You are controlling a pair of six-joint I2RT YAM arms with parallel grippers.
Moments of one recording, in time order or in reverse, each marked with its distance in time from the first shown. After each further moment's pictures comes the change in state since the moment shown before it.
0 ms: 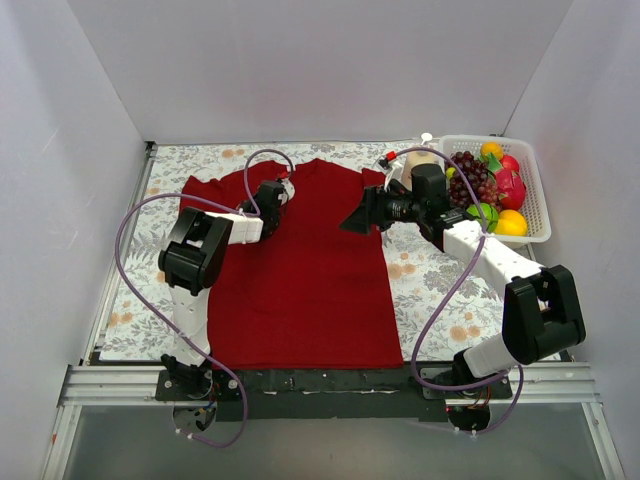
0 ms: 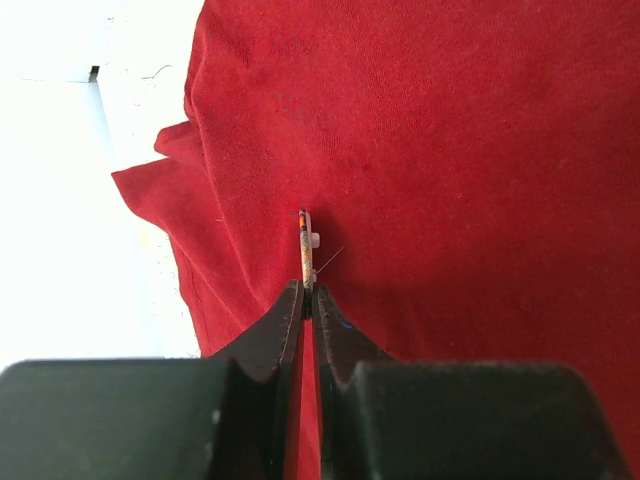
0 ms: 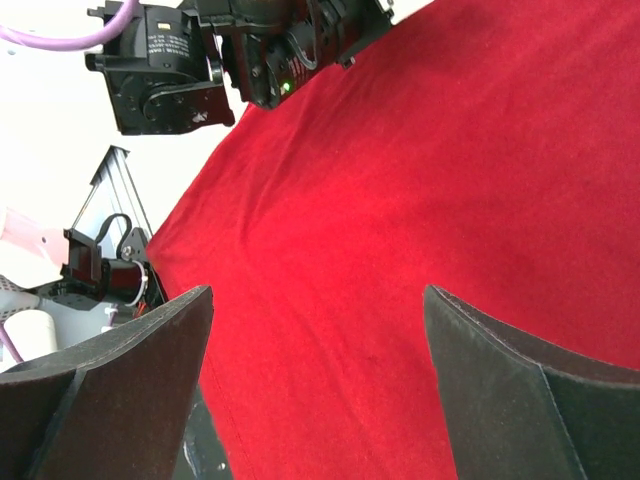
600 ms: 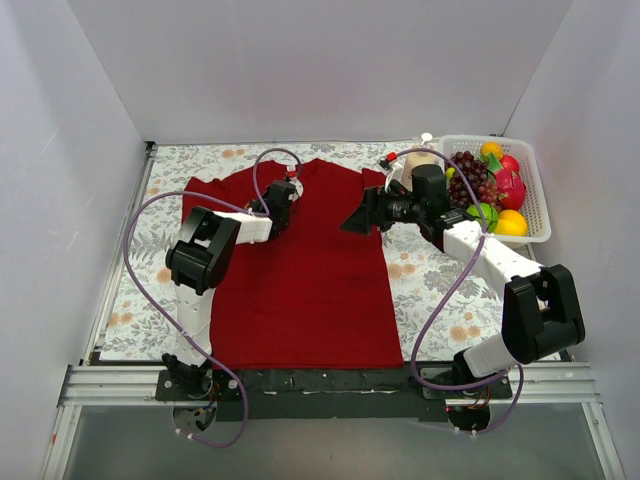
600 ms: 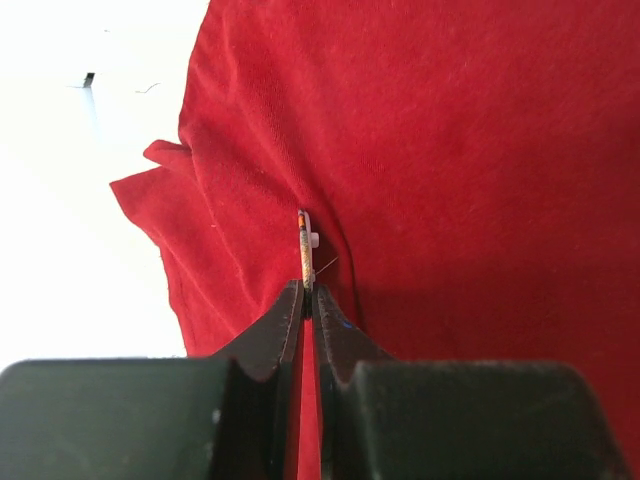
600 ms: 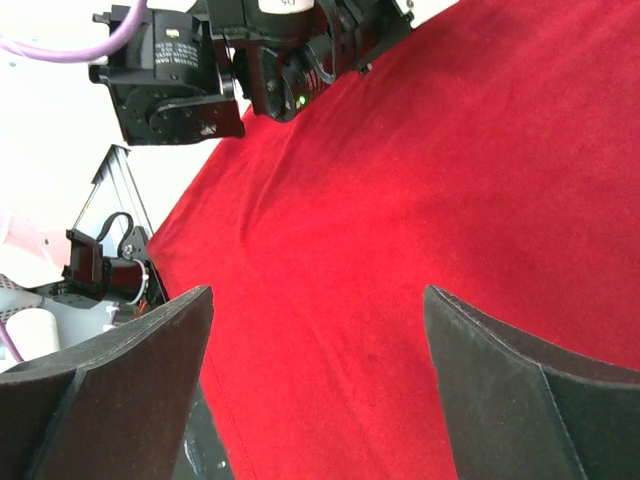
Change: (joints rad) left arm -0.060 0.032 0.047 -0.024 -0.041 -0.066; right arm -0.006 0.005 -0.006 0.002 -0.010 0.001
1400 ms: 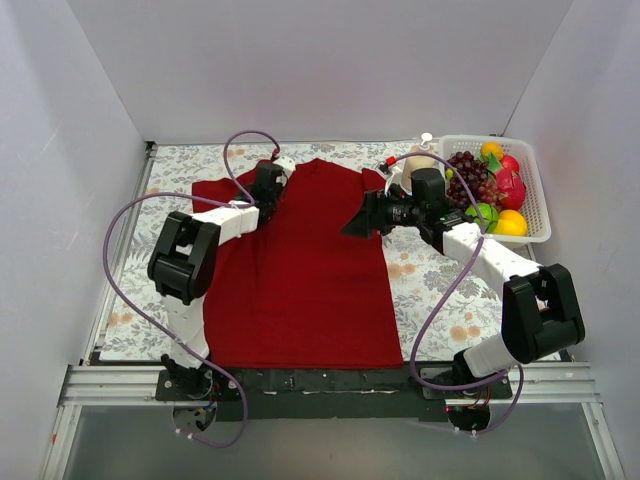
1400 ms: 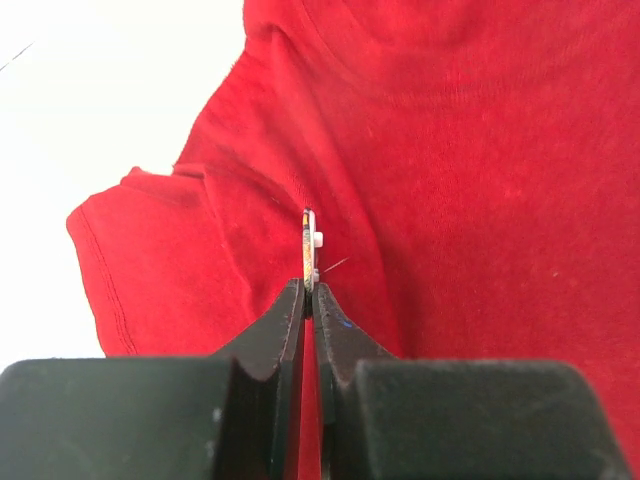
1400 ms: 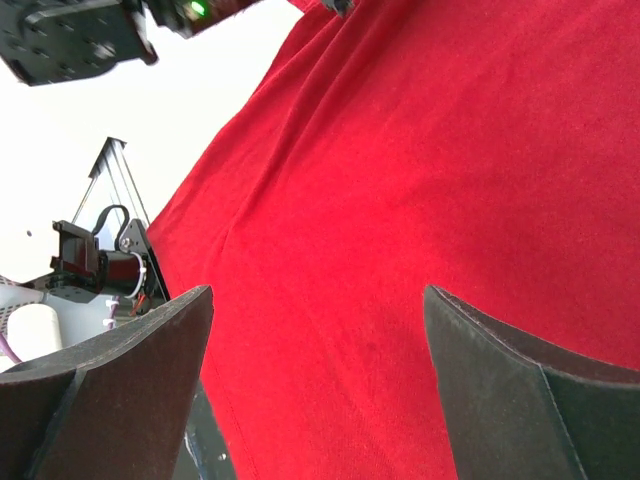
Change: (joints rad) left arm 0.050 -0.121 0.052 -0.116 0.265 -0.301; right arm -0.002 0.002 -0.032 0.003 0.000 0.000
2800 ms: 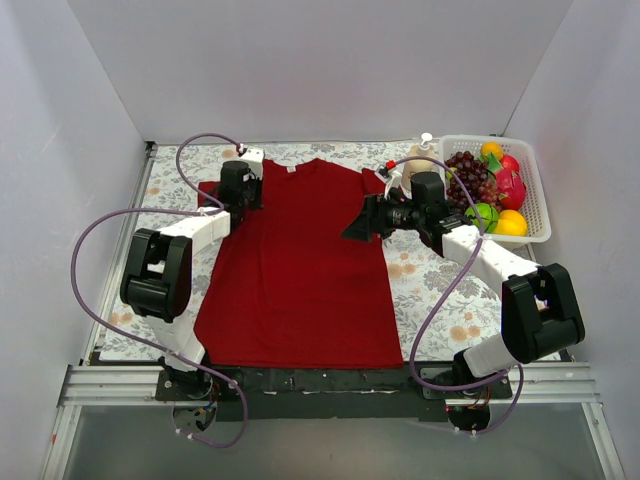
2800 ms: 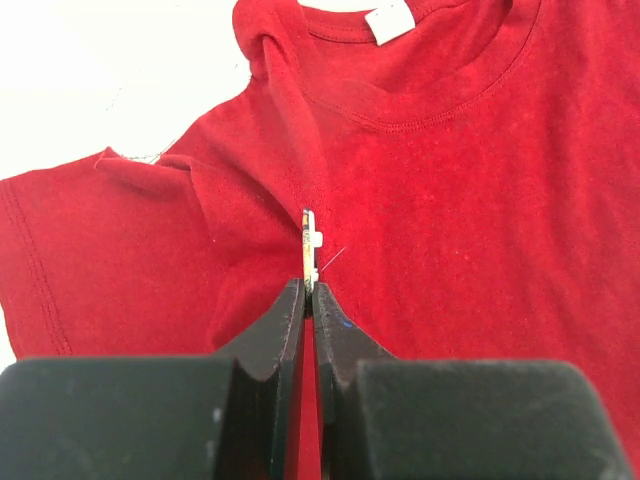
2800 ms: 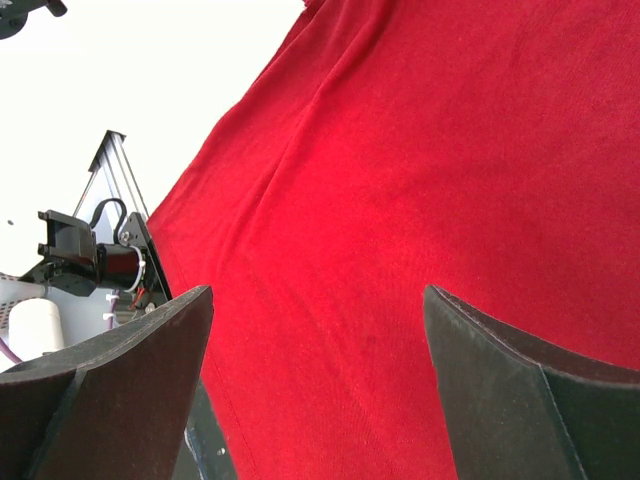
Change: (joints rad) left arm 0.140 -0.208 -0.146 0.050 0.378 -0.258; right arm 0.000 0.000 -0.030 0.019 -0.008 0.000
